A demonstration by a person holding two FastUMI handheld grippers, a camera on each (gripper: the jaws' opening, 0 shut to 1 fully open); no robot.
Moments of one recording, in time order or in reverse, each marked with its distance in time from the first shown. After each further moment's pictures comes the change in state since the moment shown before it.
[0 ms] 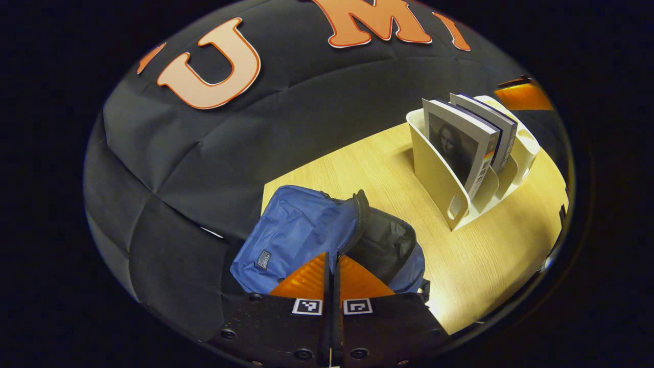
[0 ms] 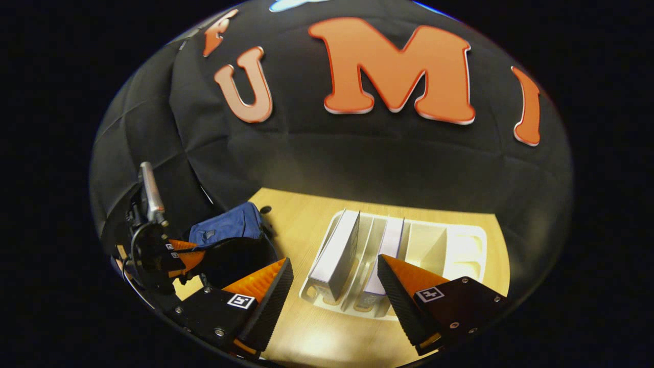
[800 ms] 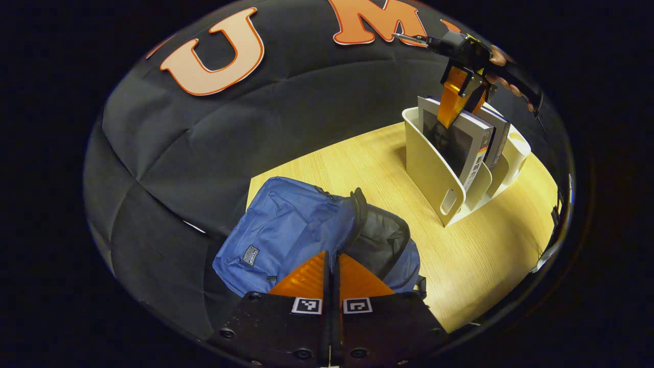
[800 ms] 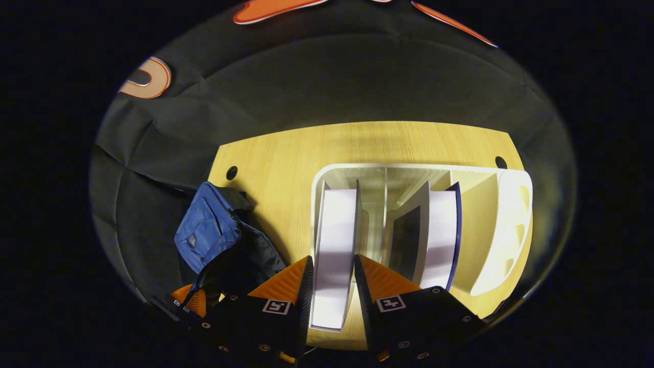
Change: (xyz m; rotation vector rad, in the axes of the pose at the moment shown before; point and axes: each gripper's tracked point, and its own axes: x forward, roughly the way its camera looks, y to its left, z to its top) left arm 0.012 0.004 -0.011 -0.037 -0.011 -0.084; right arm 0.099 -0.014 -0.019 0.264 0.493 -0.121
